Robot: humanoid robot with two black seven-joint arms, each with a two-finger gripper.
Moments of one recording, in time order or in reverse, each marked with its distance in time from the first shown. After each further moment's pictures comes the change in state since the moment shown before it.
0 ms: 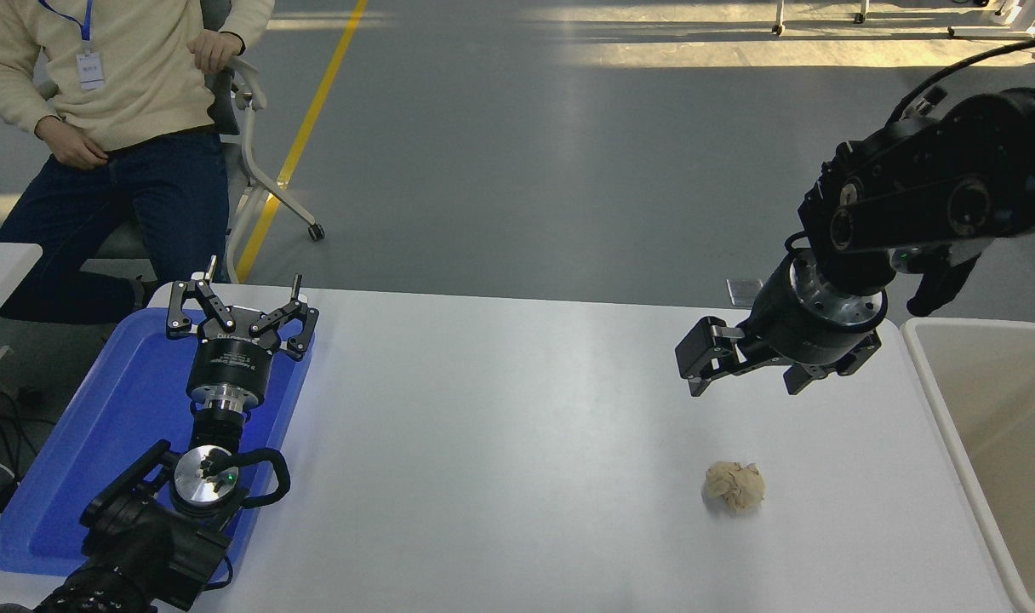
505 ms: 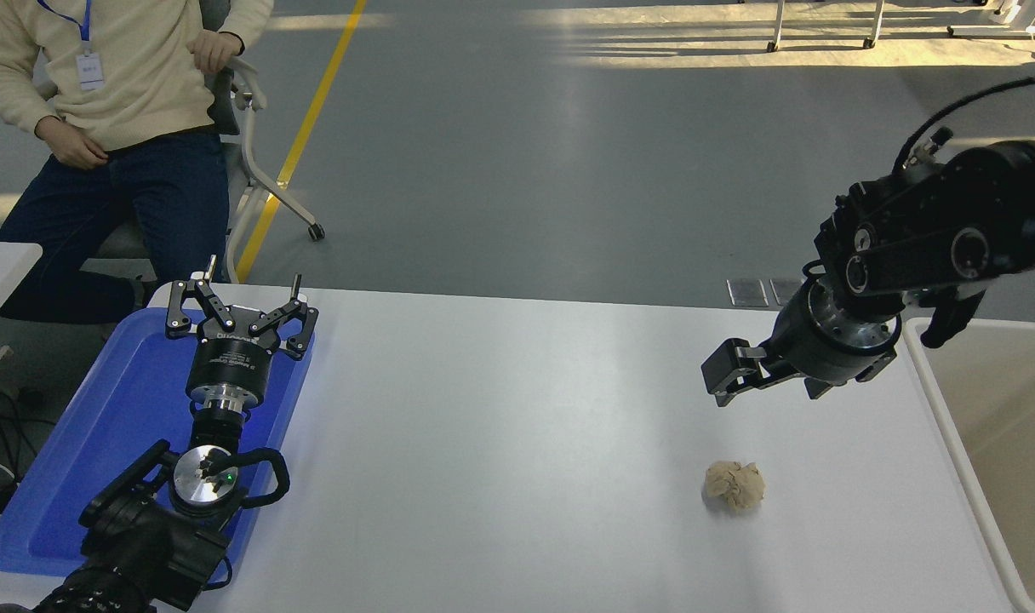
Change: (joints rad) left arm 0.000 0.001 0.000 0.000 0.000 -0.001 0.000; right arm -0.198 -0.021 -0.008 -0.054 -0.140 -0.195 -0.001
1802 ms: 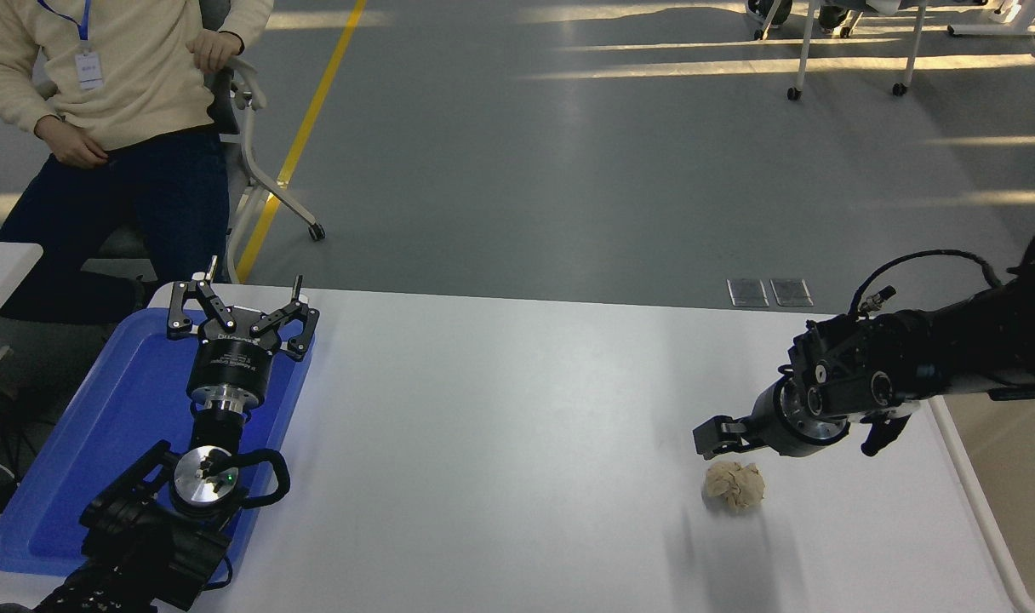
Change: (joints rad) left arm 0.000 -0.001 0.002 0.000 0.001 0.000 0.000; right arm -0.512 -0.017 0.137 -0.324 -0.102 -0.168 0.000
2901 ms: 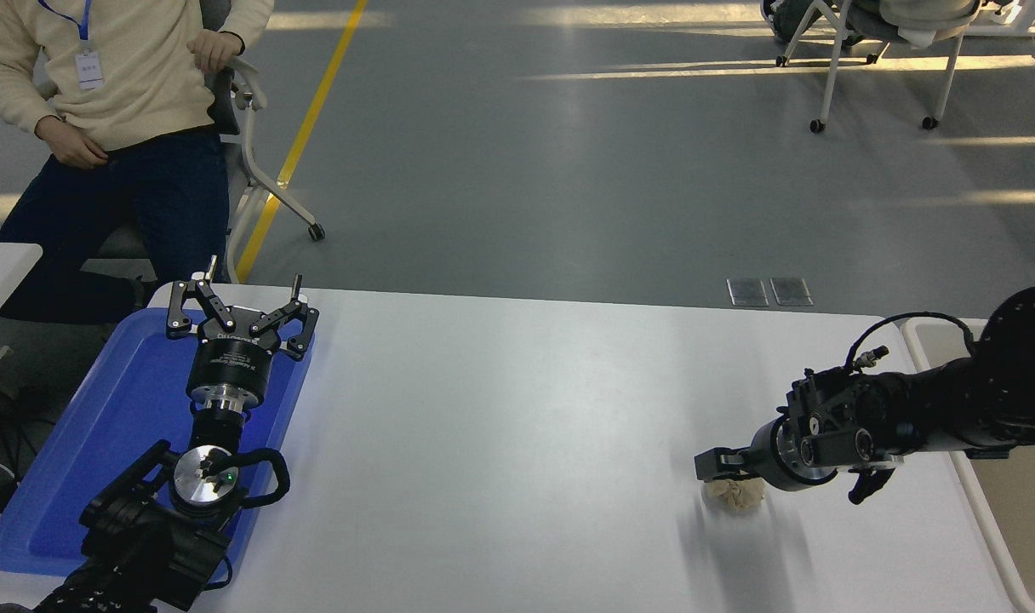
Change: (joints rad) left arm 0.000 0.001 0.000 0.000 0.000 0.000 0.000; right arm -0.198 0.010 0.028 -0.147 -0.023 -0.106 -0.003
